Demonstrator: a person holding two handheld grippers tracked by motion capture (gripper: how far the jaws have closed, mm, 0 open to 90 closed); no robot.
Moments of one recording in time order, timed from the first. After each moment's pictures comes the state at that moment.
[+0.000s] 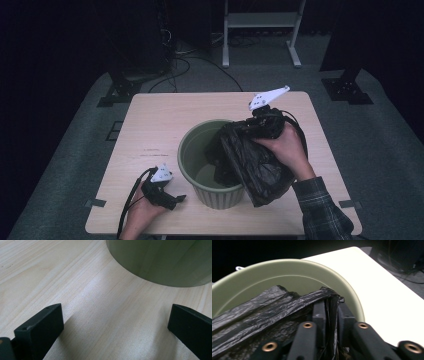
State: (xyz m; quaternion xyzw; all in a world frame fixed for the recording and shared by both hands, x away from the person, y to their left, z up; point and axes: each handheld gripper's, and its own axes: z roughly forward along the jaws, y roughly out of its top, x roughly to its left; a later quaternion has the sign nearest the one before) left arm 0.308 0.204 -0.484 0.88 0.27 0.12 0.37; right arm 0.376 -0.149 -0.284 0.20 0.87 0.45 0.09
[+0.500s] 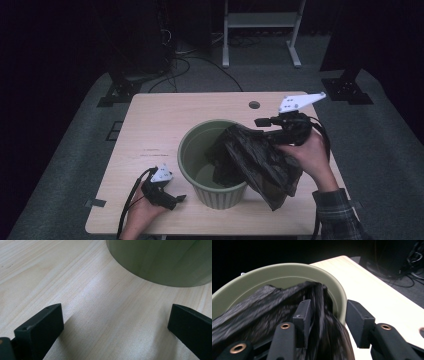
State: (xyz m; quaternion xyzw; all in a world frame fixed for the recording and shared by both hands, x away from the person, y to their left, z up) left arm 0.308 0.204 -0.484 0.88 0.27 0.12 0.37; right arm 0.346 -0.206 -0.279 0.23 0.83 0.49 0.12
